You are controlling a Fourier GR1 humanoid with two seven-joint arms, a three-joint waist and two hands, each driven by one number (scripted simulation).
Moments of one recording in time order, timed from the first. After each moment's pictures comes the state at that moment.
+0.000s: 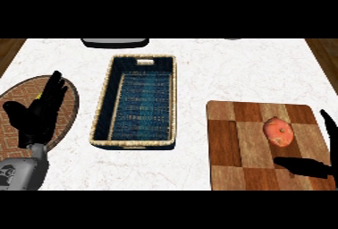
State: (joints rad) left arm -0.18 0.36 -0.02 -1.45 0.15 0.20 0.12; right arm 0.13 -0.42 0.02 -1.81 0.44 -0.18 0.66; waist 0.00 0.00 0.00
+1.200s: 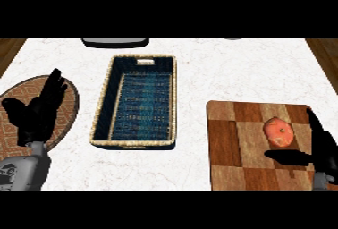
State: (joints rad) left arm -0.20 0.27 0.09 -1.47 0.04 0.11 0.16; right arm 0.03 -0.26 -0.08 -1.60 0.60 -0.12 0.55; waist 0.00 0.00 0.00
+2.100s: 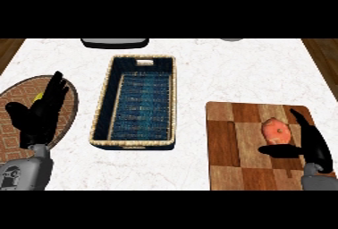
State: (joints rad) left arm -0.18 0.23 0.12 -1.47 -0.01 0.08 0.14; right arm -0.06 -0.24 -0.13 -1.36 0.62 -0.10 0.41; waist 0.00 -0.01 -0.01
